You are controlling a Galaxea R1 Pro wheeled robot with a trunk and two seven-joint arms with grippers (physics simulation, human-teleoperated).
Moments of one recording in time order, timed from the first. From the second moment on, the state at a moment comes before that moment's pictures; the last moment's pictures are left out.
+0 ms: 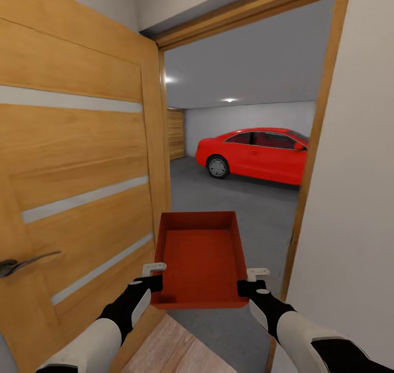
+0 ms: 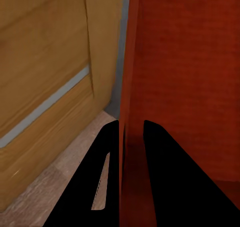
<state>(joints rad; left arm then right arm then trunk) -0.69 -0.12 -0.02 -0.43 0.10 0.23 0.16 -0.79 0.08 0.02 -0.11 0.03 -0.04 -0.13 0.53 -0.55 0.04</state>
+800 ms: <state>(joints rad) -0.69 -0.12 -0.02 -0.42 0.10 0.23 0.16 -0.79 0.08 0.02 -0.11 0.03 -0.04 -0.13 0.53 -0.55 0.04</state>
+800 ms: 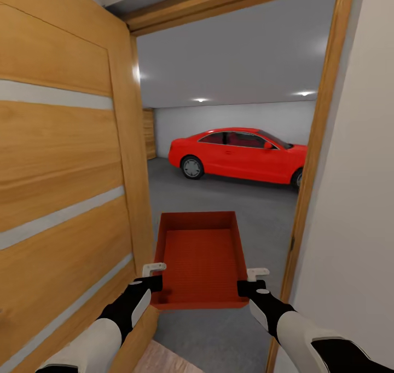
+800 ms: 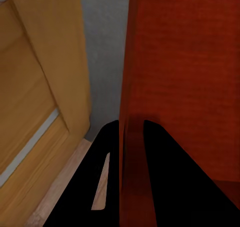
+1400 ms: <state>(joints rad) -0.69 -0.12 -0.02 -0.42 0.10 0.23 0.16 -0.79 0.08 0.02 -0.11 0.03 -0.04 -0.13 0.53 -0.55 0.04</state>
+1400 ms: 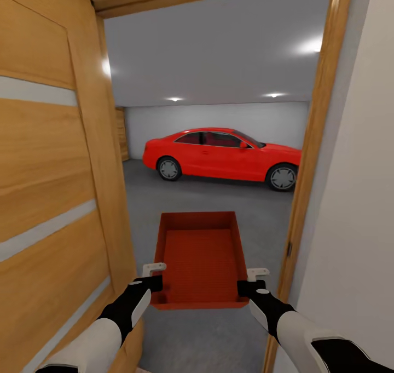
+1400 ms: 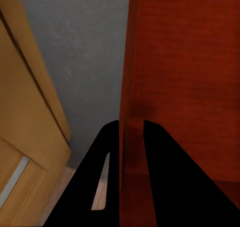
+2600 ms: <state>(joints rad) -0.69 -0.12 -0.02 -0.42 0.10 0.23 0.16 -0.79 0.08 0.02 -0.11 0.03 -0.04 -0.13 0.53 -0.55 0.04</state>
